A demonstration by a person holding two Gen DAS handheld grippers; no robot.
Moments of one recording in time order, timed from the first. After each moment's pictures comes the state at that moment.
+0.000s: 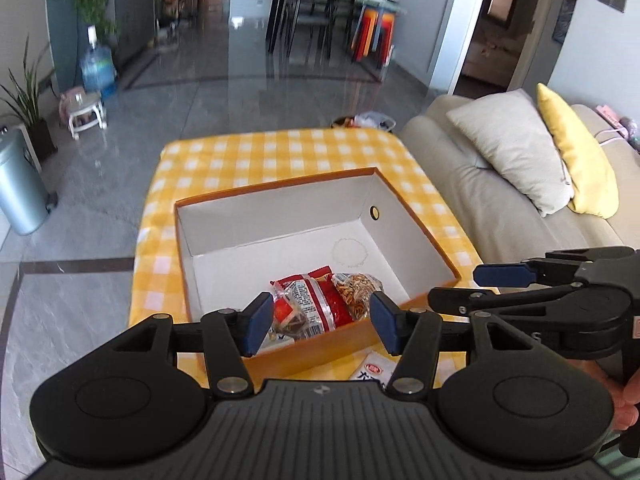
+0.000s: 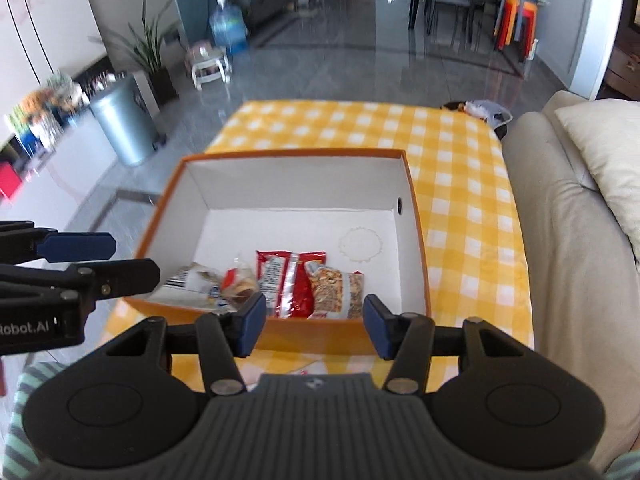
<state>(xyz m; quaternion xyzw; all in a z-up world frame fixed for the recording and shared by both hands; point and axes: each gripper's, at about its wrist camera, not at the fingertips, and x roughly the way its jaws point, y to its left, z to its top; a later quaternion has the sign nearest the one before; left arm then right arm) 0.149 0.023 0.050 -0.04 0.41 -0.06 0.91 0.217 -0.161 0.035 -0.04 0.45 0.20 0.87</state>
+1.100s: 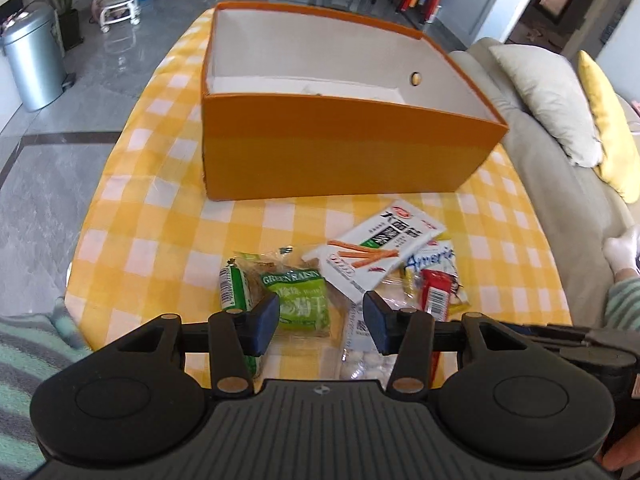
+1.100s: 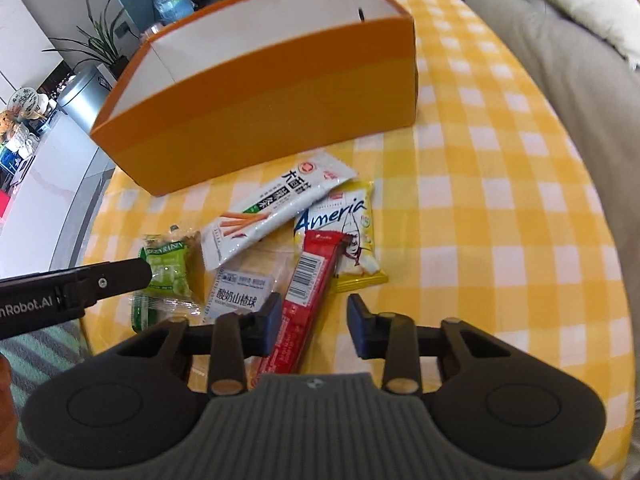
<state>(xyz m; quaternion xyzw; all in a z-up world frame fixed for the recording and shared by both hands) 0.070 0.032 -0.080 -0.12 0.49 -0.01 0.86 0.097 -0.186 -0.111 0.06 0.54 0.14 0.83</state>
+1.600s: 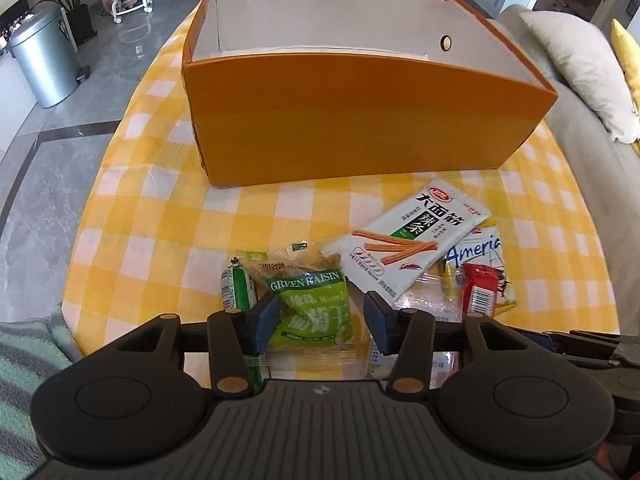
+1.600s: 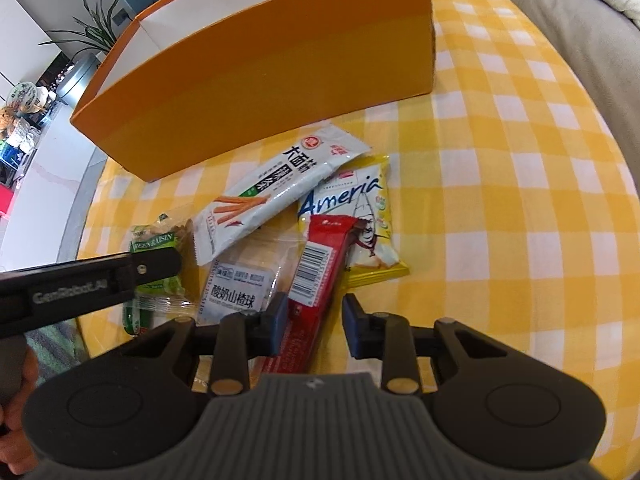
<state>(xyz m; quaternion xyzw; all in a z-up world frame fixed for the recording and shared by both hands) 0.098 0.019 -0.110 -0.08 0.53 0.02 0.85 0.113 -0.179 -0.135 0.07 0.57 0.15 0.81</state>
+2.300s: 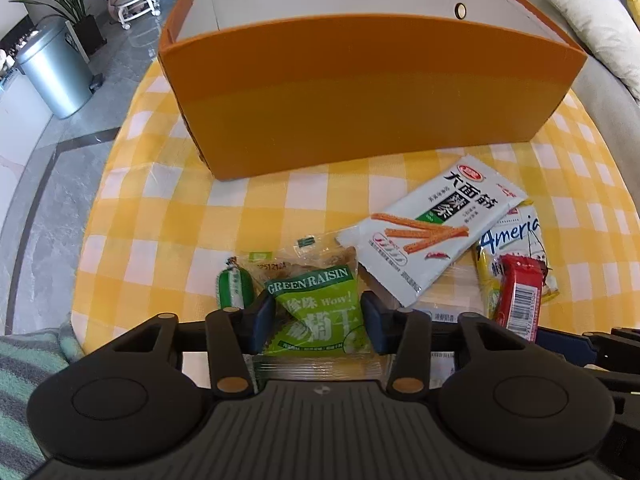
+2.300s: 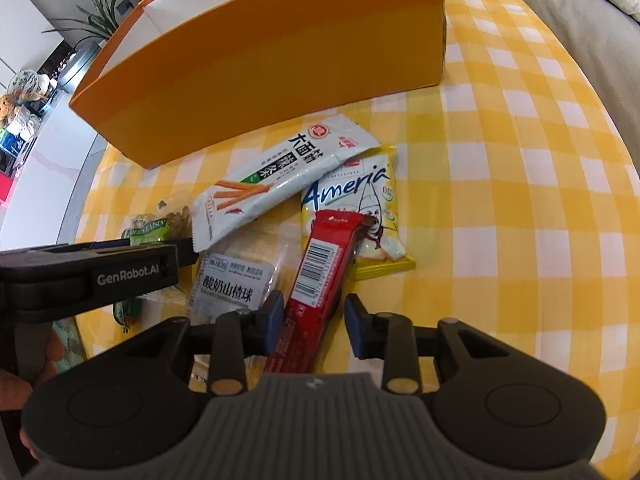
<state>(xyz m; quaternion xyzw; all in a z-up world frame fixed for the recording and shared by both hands) 0.111 0.008 -0.129 -0.03 0.55 0.05 0.84 0.111 -0.174 -0.142 0.06 0.57 0.16 0.80</state>
